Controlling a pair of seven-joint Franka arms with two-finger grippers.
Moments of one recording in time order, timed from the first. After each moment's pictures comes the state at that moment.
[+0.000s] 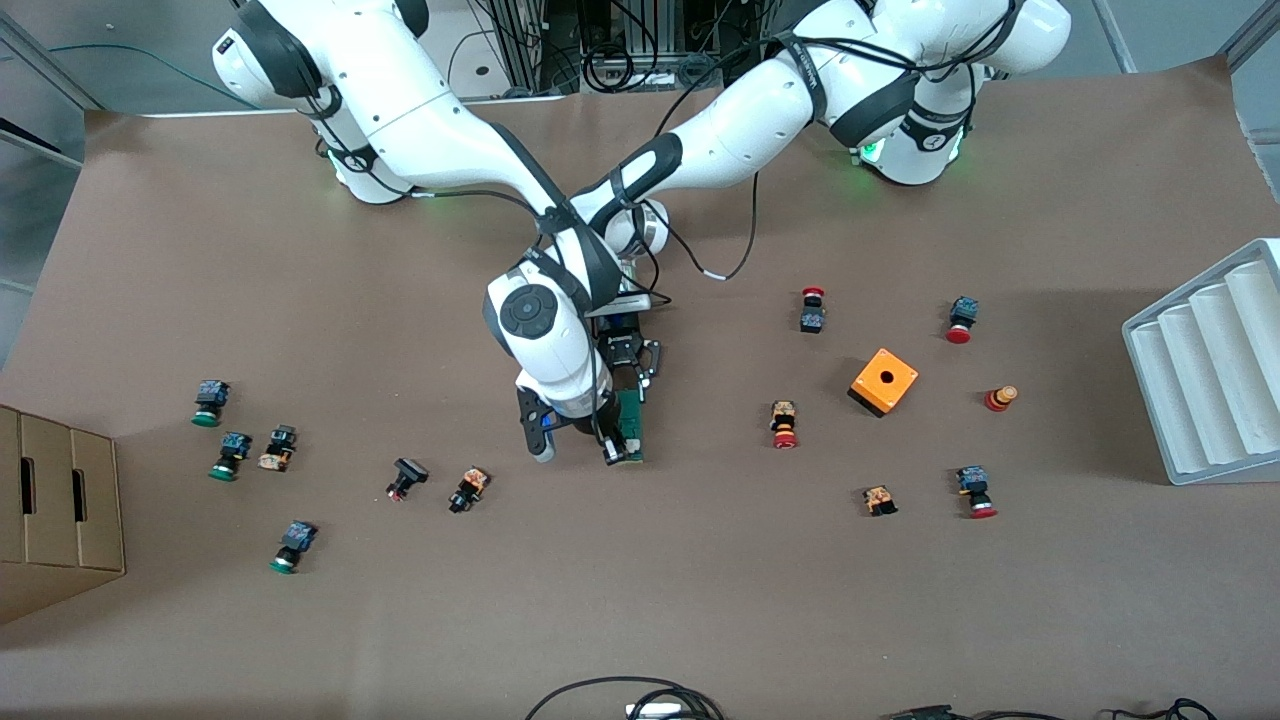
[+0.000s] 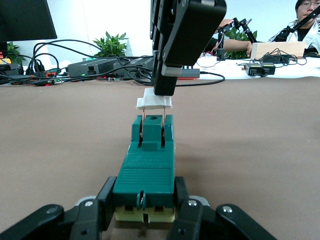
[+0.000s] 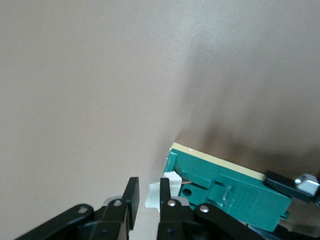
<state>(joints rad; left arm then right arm) -0.85 1.08 -0.38 -1.54 1.95 1.74 -2.47 0.77 0.73 -0.14 -1.61 0.24 2.67 1.77</state>
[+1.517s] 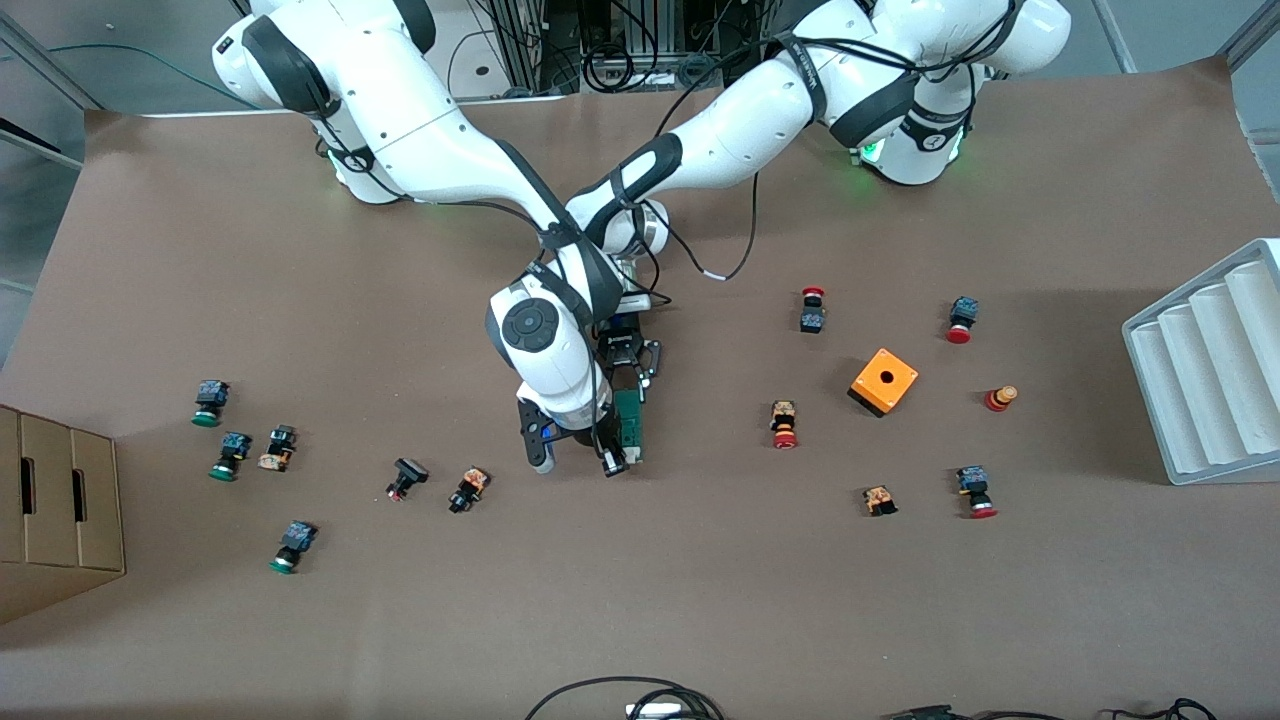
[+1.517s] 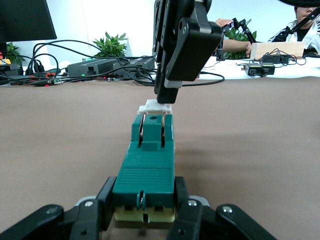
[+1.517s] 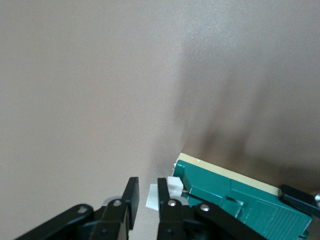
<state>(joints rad) -0.85 1.08 -0.38 -1.54 1.96 1.74 -2.47 0.77 0.77 -0.14 -1.58 0.24 2.68 1.77</state>
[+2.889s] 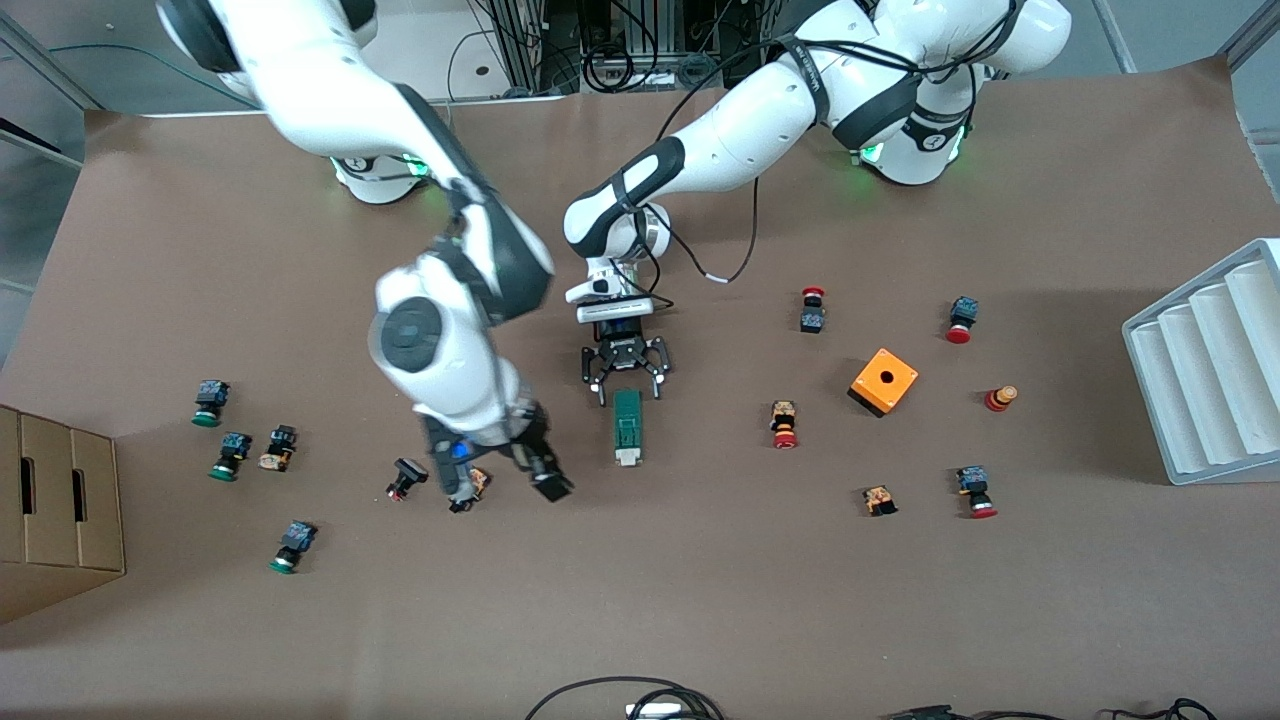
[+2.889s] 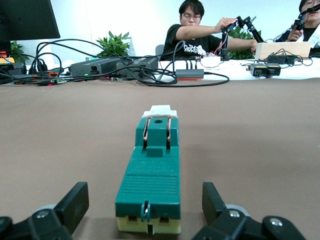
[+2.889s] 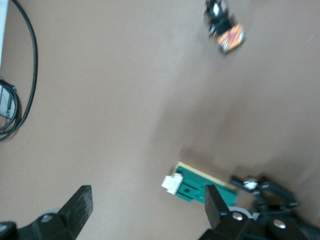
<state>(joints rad) -0.83 1.08 -0.39 -1.53 1.96 1.73 -2.47 0.55 0.52 -0.11 -1.46 0.25 2.15 1.44</state>
